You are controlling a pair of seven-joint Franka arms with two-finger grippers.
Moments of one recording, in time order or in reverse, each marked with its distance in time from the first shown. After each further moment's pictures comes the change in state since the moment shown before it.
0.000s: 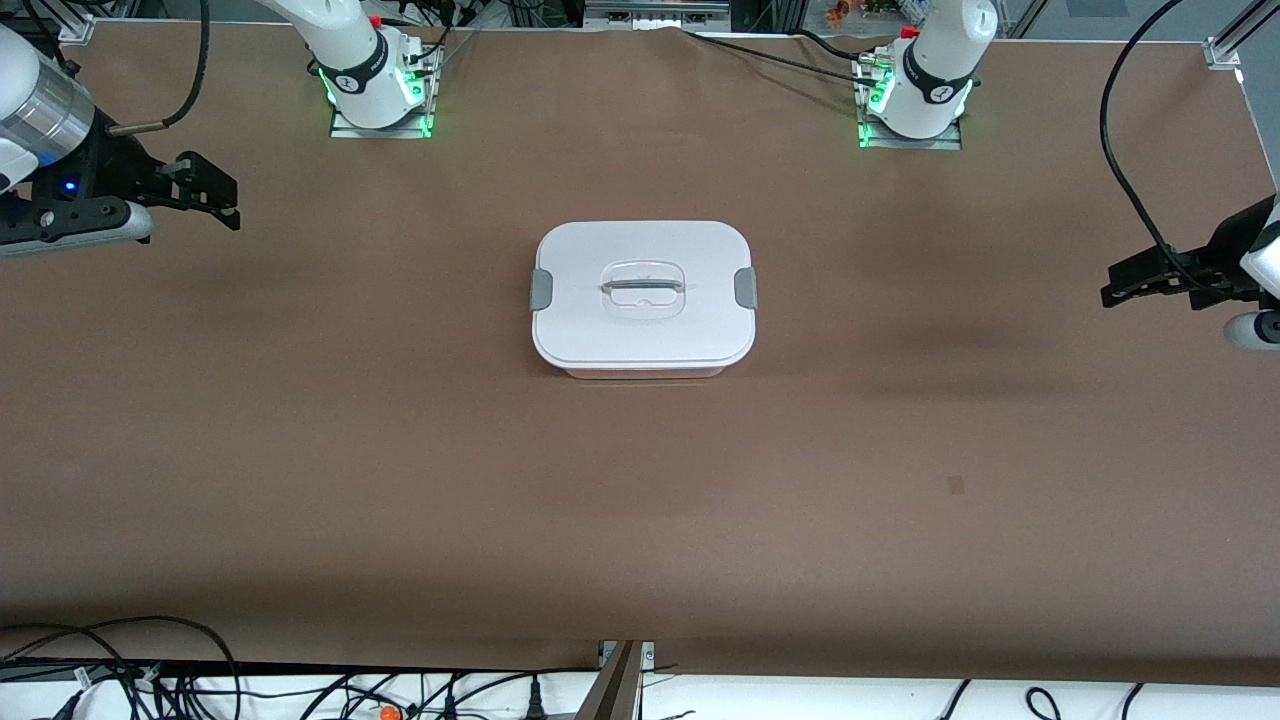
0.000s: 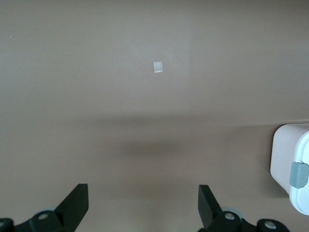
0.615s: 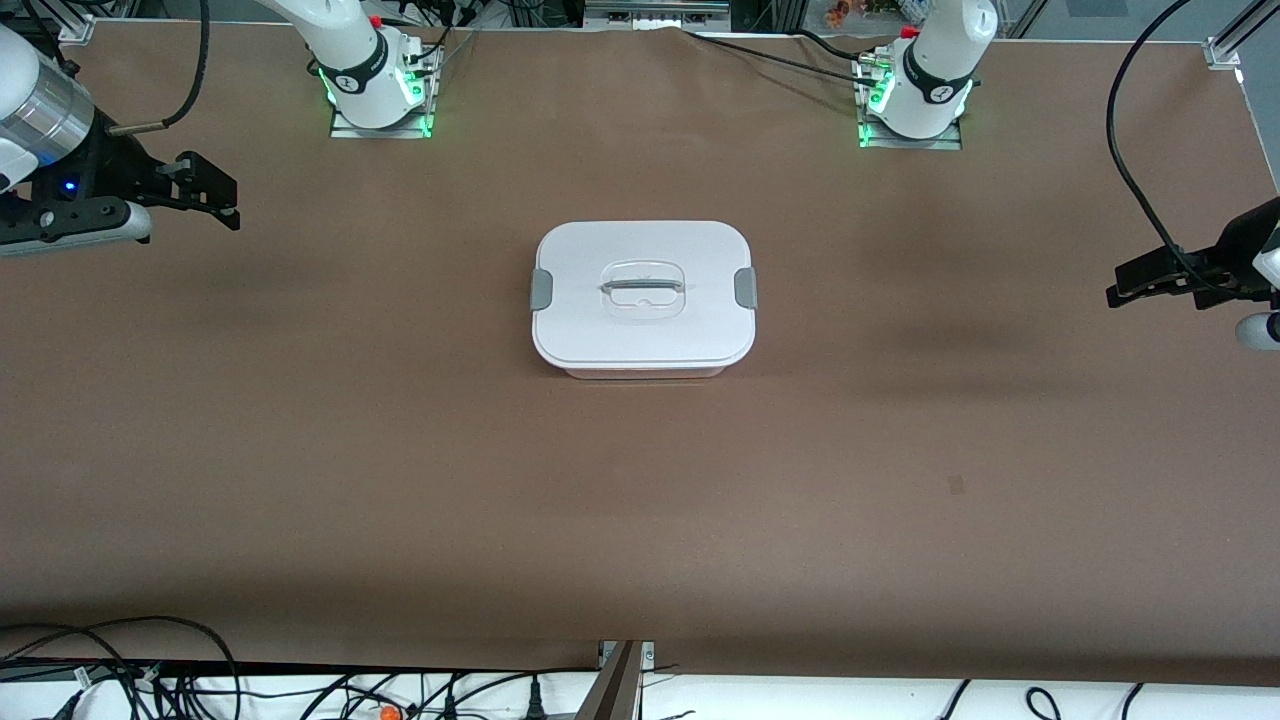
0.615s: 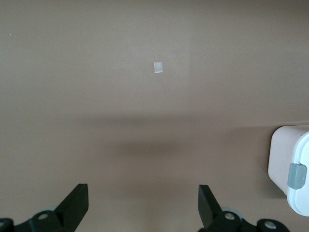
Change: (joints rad) left arm 0.009 0.000 0.005 0.000 -0.015 0.000 0.000; right arm 0.000 0.000 0.000 0.000 0.000 0.000 0.000
